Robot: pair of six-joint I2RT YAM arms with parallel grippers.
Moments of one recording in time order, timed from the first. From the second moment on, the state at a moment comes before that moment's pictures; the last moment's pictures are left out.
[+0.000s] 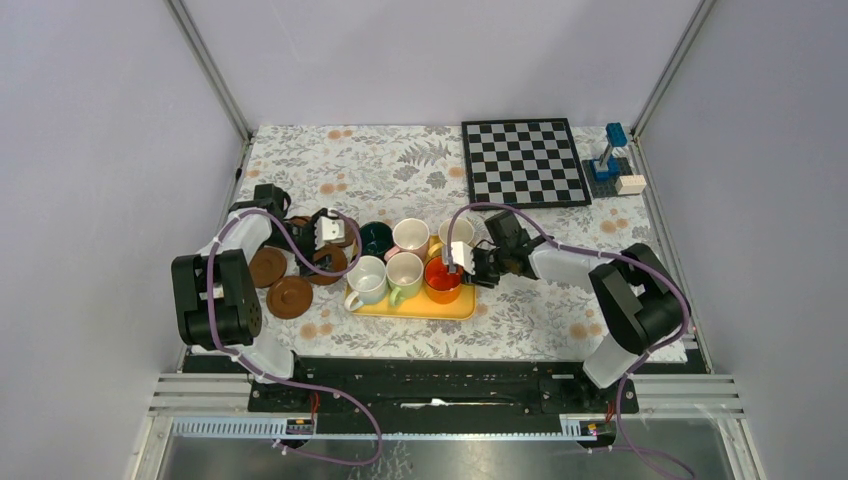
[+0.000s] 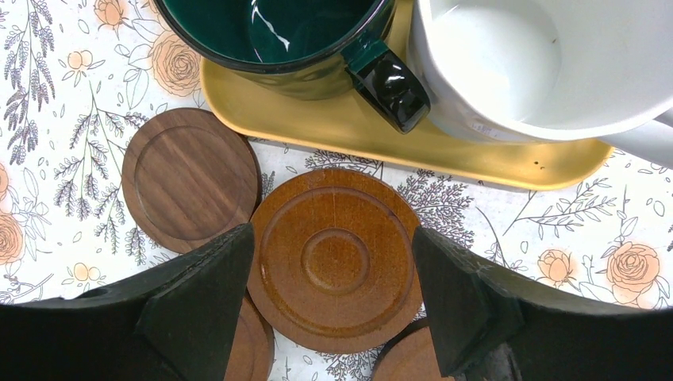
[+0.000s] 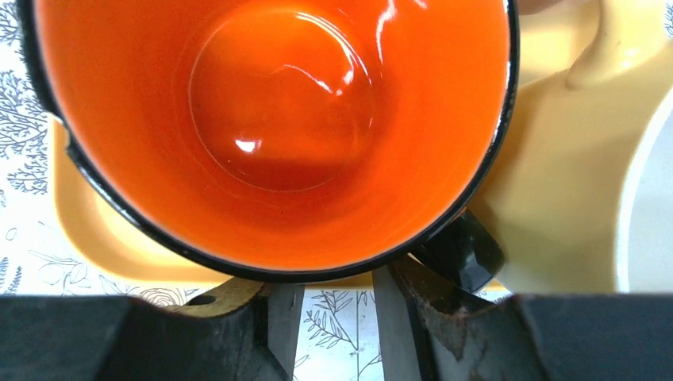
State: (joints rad) left arm 0.14 1.60 1.04 -0.86 0.77 1.57; right arm 0.55 1.65 0.80 -0.17 -0.53 -0.99
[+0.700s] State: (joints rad) left arm 0.14 1.60 1.04 -0.86 0.77 1.57; right arm 0.39 1.61 0.77 -0.21 -0.43 -1.11
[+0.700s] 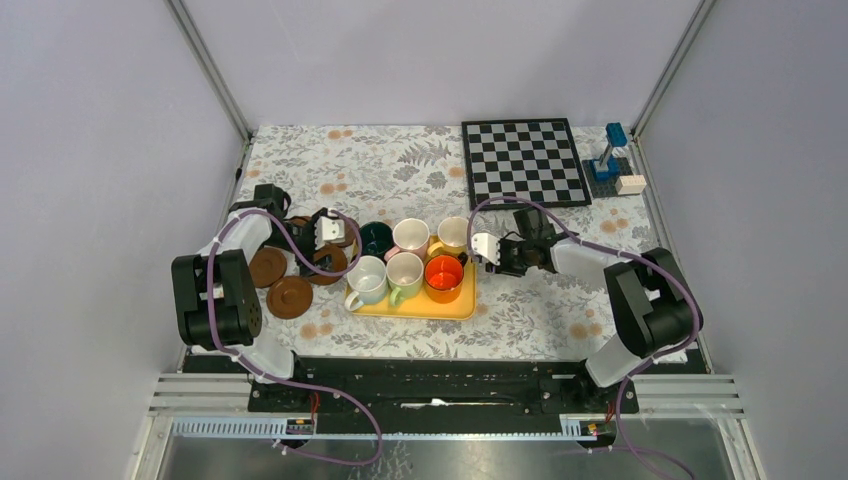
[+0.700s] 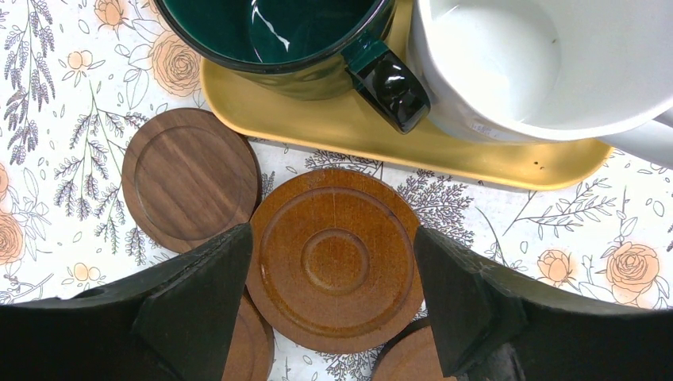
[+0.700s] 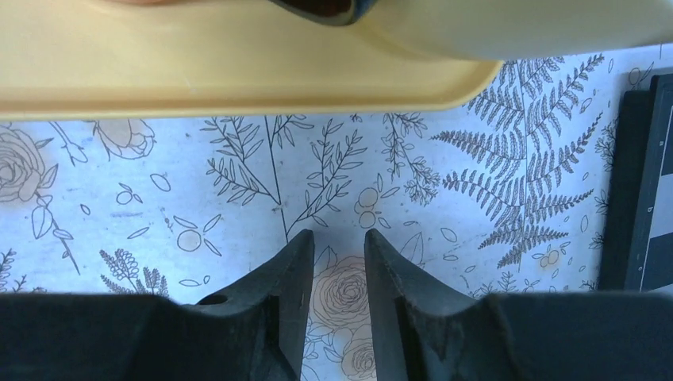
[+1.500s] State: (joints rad) left arm 0.20 1.60 1.06 -0.86 0.83 1.44; right arm 0.38 1.45 0.81 -0.34 -0.43 -0.03
